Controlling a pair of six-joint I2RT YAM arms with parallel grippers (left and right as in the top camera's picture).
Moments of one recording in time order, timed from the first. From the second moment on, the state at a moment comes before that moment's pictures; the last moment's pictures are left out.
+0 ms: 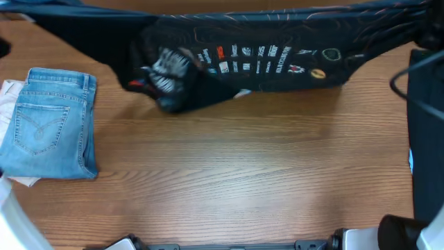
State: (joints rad) left arm 0.49 1.39 2.20 -0.92 0.34 -0.35; right arm -0.17 1.59 2.47 -1.33 -0.07 0.16
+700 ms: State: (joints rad) left arm 0.39 1.62 2.32 -0.98 0.55 -0.32; right arm -0.17 1.84 2.54 -1.30 -0.06 0.16
